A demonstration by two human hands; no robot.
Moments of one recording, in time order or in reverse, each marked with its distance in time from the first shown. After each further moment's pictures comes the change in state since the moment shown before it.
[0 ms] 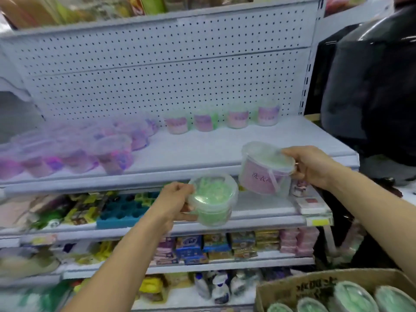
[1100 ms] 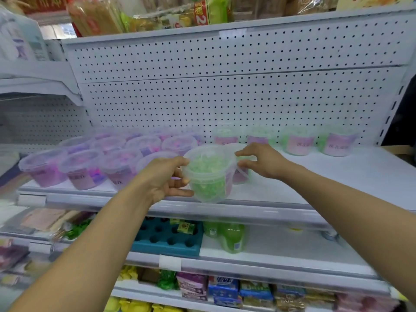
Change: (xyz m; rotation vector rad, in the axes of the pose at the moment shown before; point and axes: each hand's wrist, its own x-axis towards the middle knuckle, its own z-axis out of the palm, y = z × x) left_hand 0.101 0.088 -0.157 -0.176 0.082 0.026; right_hand 0.154 -0.043 0.224 -1.043 -0.272 -0.666
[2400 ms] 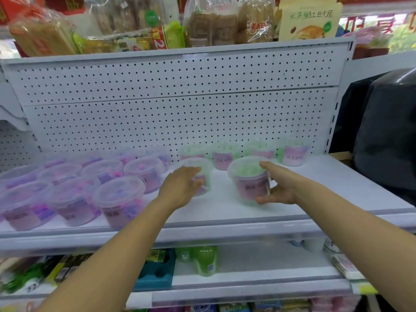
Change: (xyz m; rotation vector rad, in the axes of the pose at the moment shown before) left_hand 0.090 -0.022 0.085 1.146 -0.082 0.735; right_hand -0.070 0.028 -0.056 1.129 0.170 0.901
